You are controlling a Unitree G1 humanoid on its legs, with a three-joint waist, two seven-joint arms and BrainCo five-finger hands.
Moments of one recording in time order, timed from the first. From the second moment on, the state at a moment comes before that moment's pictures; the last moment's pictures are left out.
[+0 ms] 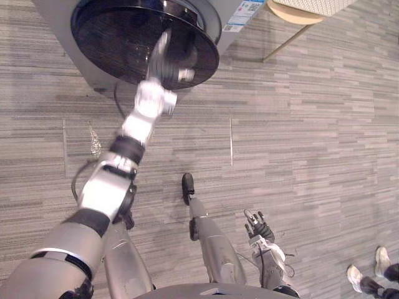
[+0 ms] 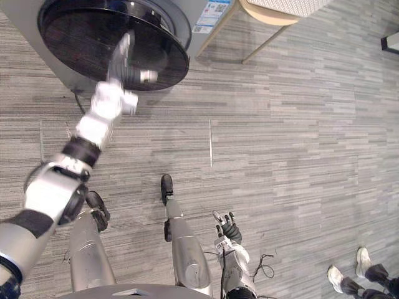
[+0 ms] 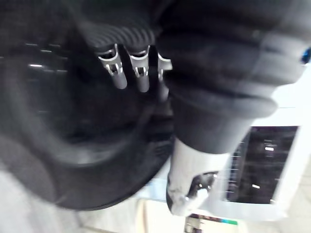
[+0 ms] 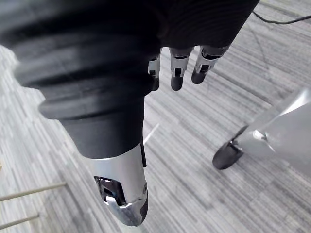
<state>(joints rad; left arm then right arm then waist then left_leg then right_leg) -1.24 0.24 -0.22 0.76 -0.08 -0.05 0.22 0.07 -0.01 -0.20 0.60 0.72 -0.09 0.01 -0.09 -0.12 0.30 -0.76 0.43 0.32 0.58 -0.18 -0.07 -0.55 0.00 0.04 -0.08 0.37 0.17</state>
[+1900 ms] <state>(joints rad) 0.03 0.06 0.08 1.09 -0.11 -0.07 0.06 0.14 0.01 -0.40 1.00 0.66 -0.04 0.03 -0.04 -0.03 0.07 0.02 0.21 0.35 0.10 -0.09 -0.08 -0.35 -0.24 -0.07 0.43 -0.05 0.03</state>
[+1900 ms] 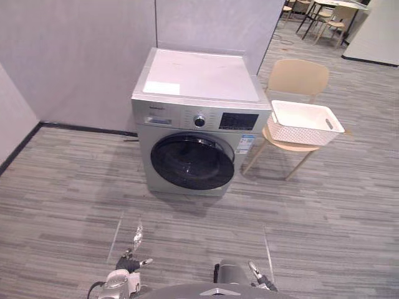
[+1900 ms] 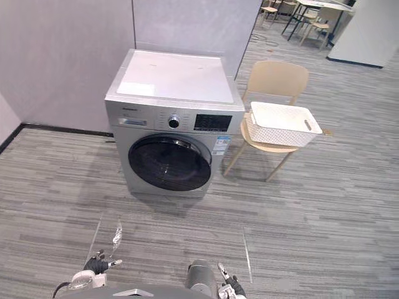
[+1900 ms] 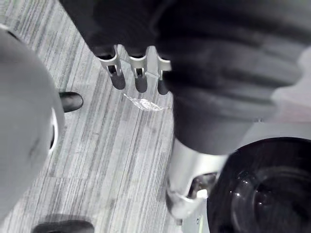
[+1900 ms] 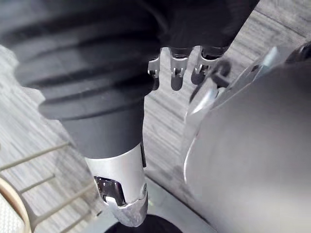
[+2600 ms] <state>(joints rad) -0.03 -0.02 -0.17 0.84 -0.22 -0.09 0.06 0.04 -0.13 -0.36 1.06 0.64 -0.06 0.01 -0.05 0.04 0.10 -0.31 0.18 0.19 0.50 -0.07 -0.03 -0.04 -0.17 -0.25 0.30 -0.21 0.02</state>
